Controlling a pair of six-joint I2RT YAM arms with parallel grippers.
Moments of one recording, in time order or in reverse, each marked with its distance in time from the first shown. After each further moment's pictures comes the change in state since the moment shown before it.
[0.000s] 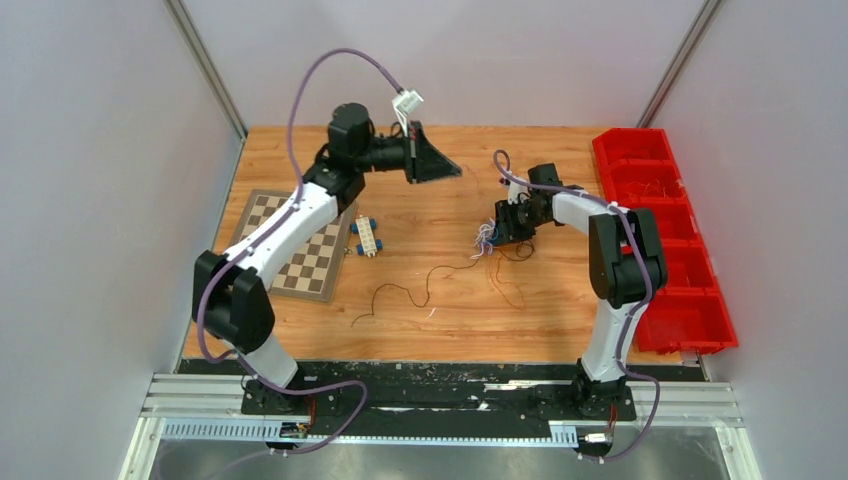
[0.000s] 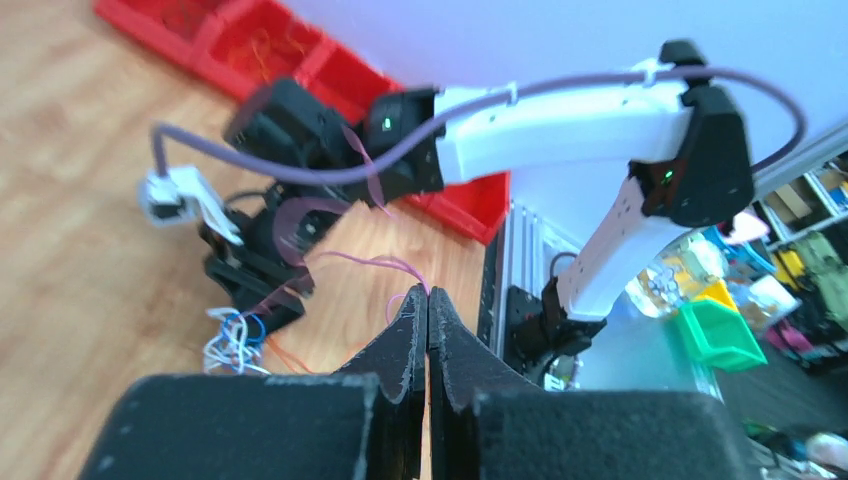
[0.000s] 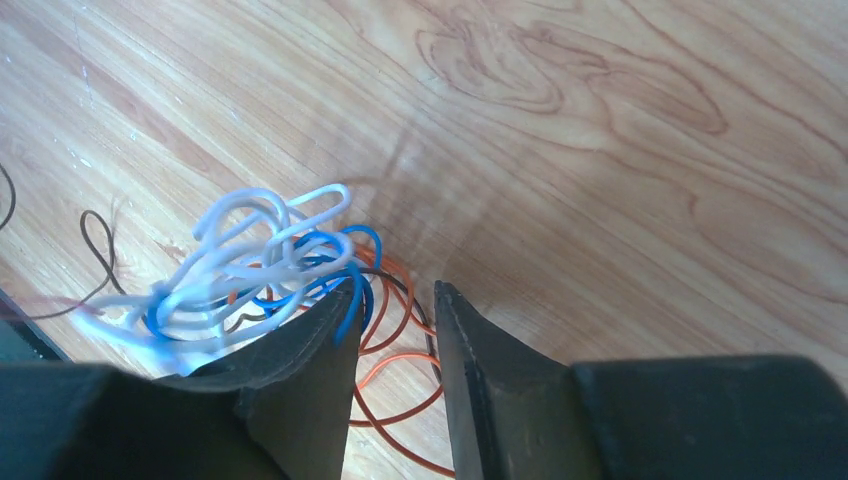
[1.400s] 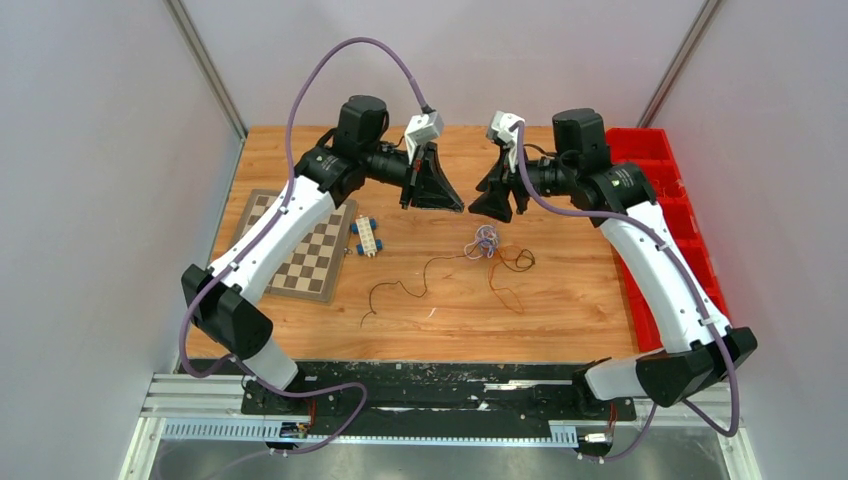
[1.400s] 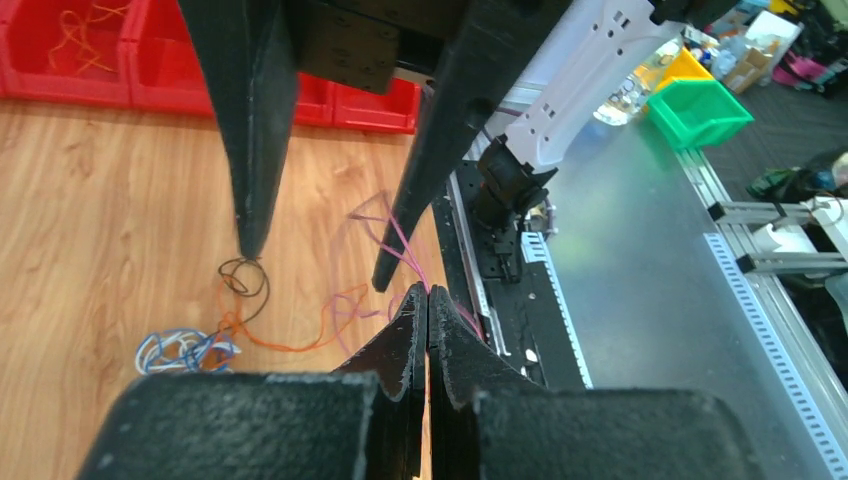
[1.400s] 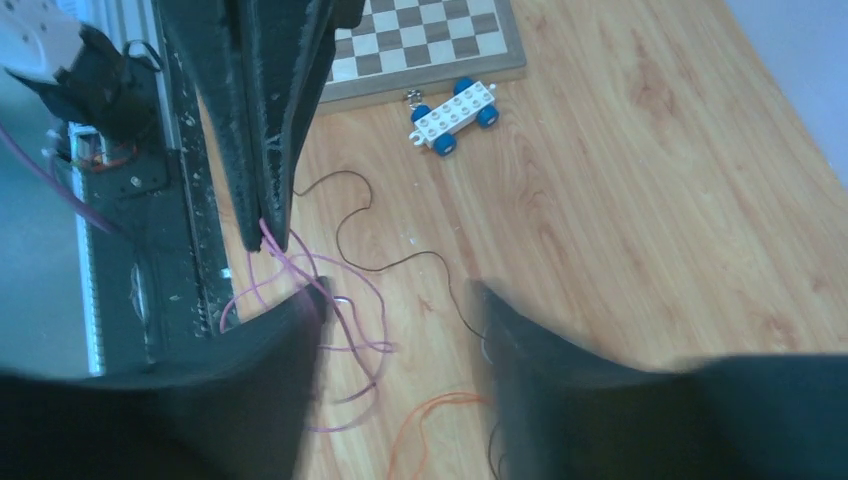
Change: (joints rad) left arm -0.052 -0.057 0.253 -0.611 0.269 0.602; right arm 0.239 -0.586 0.371 -0.361 -0.234 -0.329
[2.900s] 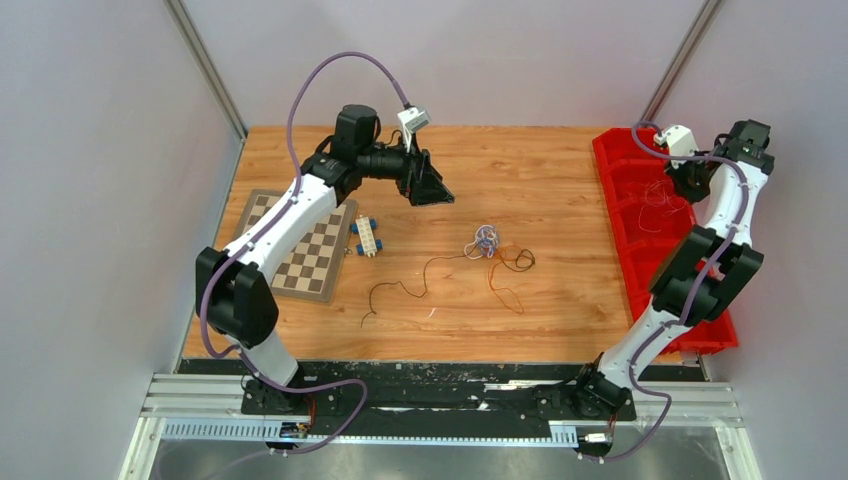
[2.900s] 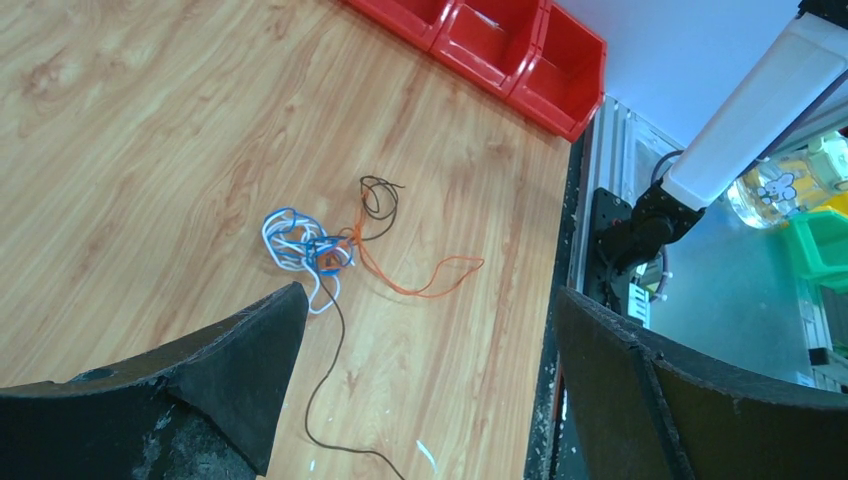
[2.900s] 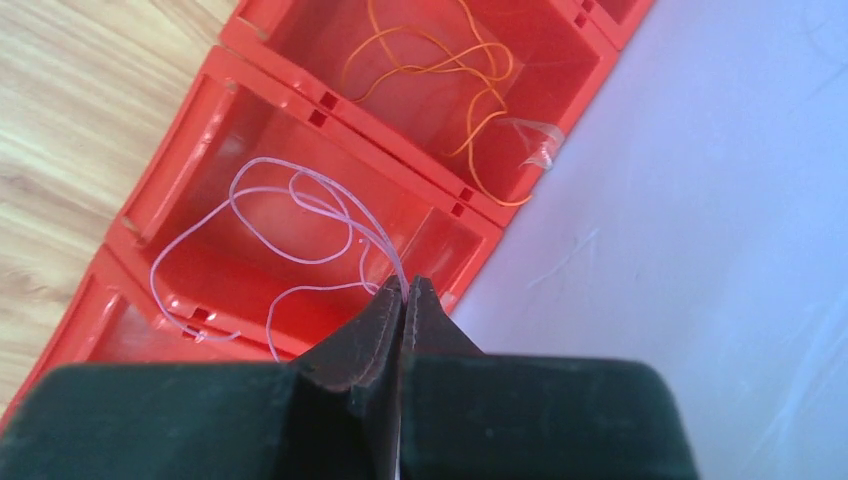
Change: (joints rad) left arm 0.089 0.068 -0.148 0.168 -0.280 -0.182; right arm -0.981 0.529 0.200 -0.122 0.391 -0.757
